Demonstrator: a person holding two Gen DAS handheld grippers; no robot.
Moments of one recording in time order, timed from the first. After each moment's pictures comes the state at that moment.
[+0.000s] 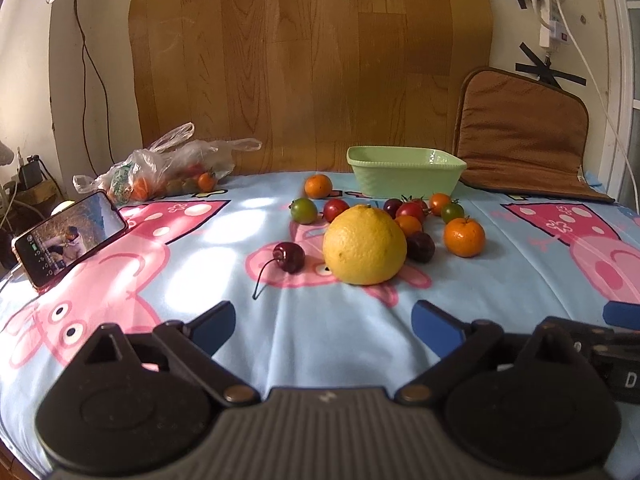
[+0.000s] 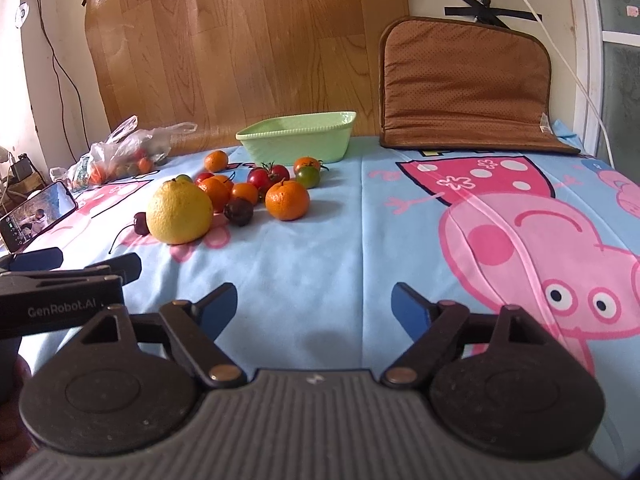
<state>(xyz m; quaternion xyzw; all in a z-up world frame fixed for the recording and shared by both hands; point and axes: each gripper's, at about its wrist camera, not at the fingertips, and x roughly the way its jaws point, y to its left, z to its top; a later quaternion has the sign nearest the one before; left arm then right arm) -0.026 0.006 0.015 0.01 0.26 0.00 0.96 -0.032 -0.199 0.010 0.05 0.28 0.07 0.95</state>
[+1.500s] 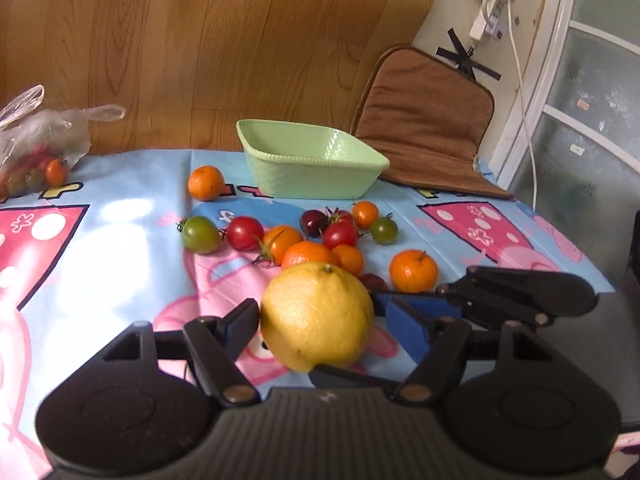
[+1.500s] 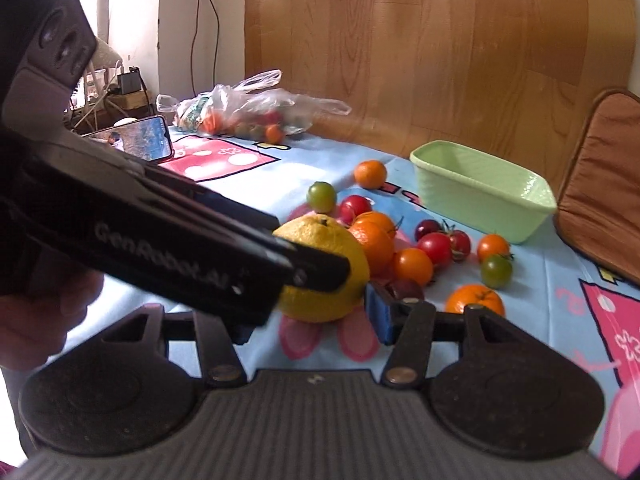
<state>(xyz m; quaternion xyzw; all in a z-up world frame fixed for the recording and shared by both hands) 0.092 0.049 0.019 -0.04 0.33 -0.24 0.91 0.062 -0.106 0.012 -0.09 0.27 0.28 0.92</state>
